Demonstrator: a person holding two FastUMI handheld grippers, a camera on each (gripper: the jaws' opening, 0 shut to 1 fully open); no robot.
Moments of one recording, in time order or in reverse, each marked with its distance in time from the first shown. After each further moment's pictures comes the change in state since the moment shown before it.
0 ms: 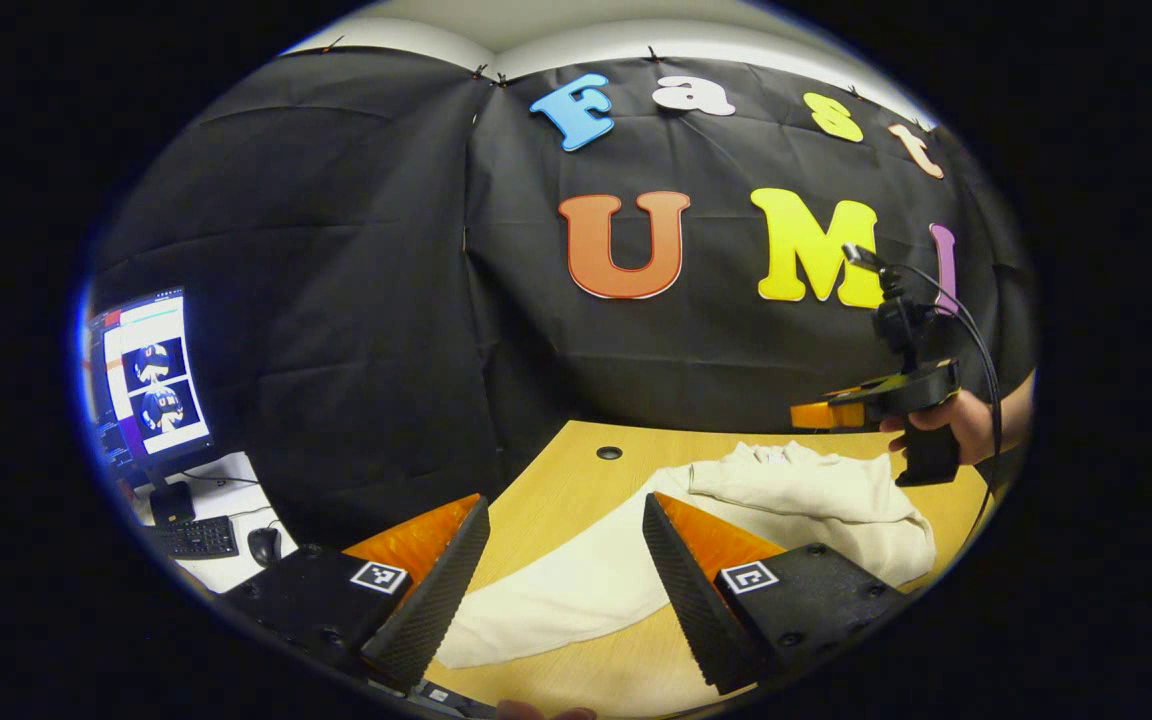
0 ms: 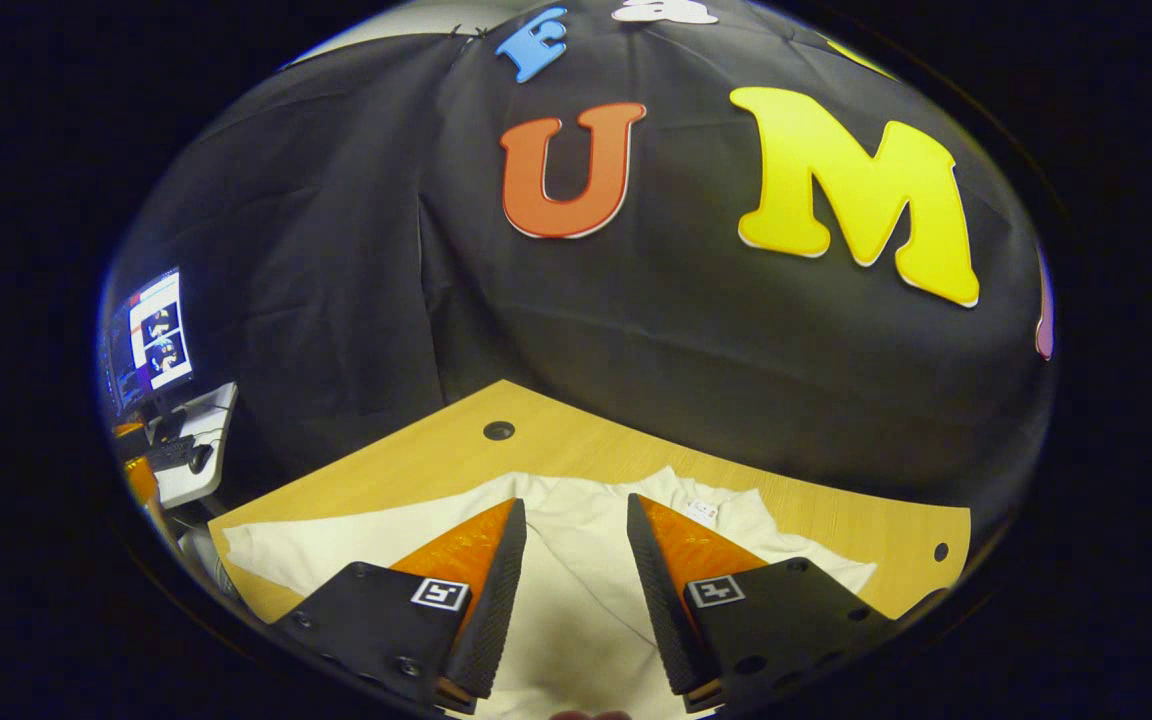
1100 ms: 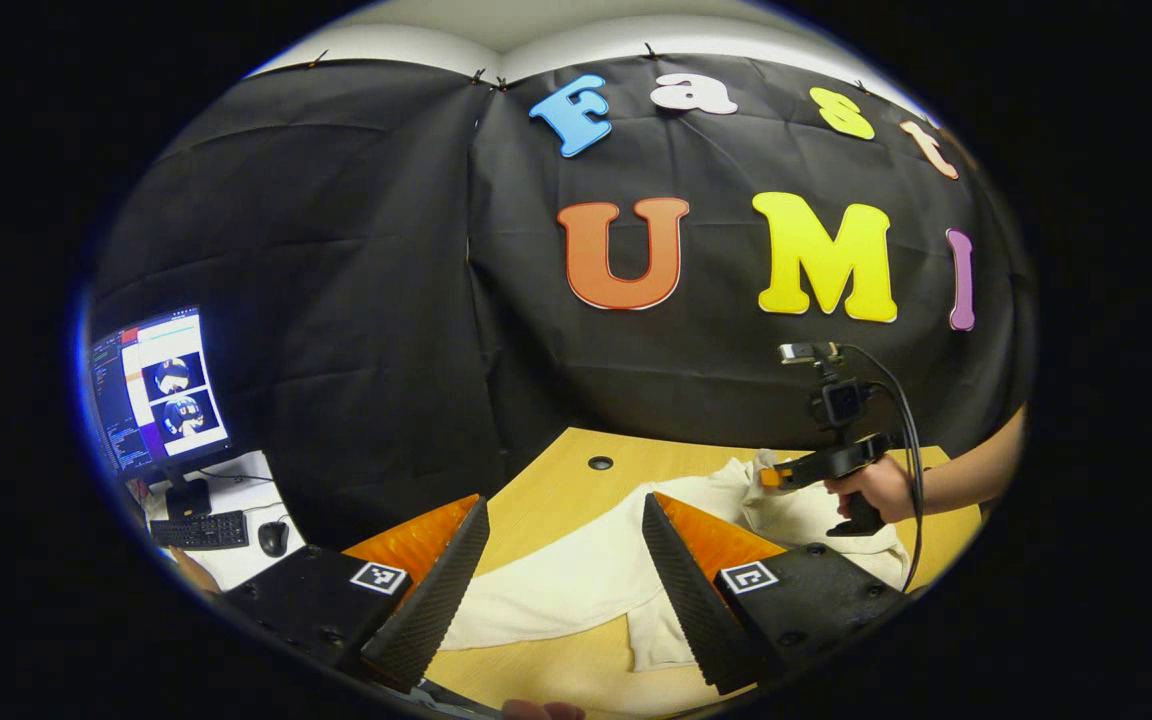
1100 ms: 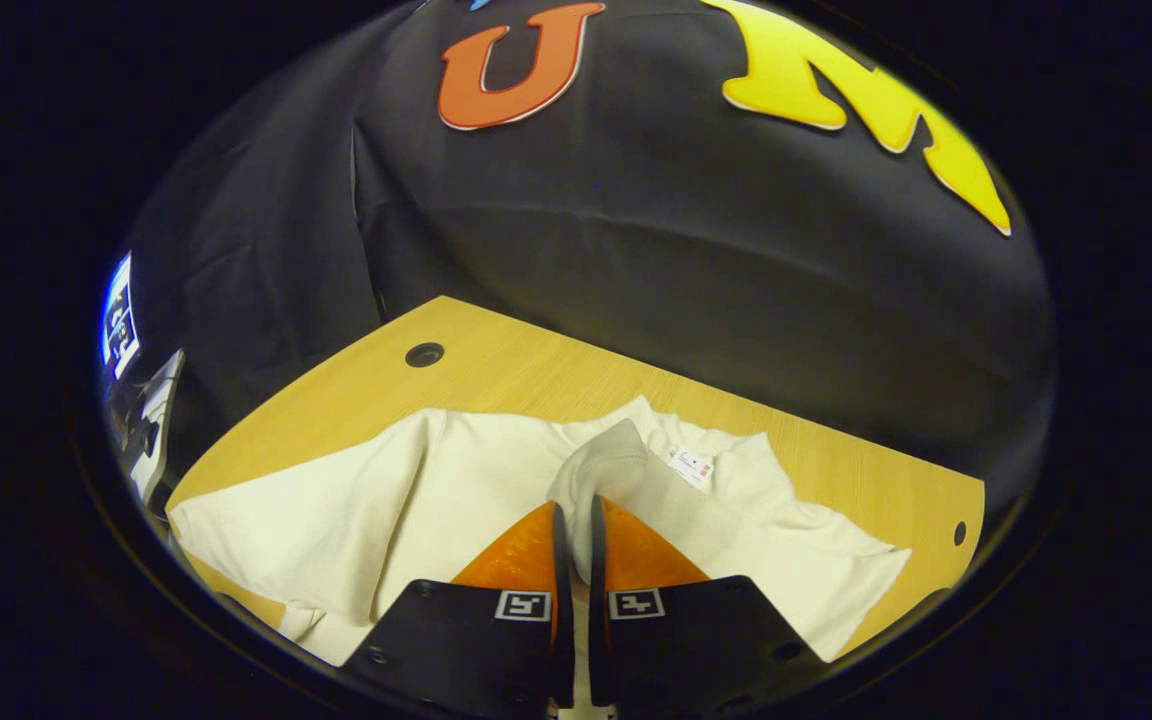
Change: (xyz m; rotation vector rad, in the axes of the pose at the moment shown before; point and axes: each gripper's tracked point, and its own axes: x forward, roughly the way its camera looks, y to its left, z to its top) left arm -0.002 -0.052 0.042 -0.041 0.025 0.109; right arm 0.144 -0.054 -0.102 -0.014 0.287 -0.108
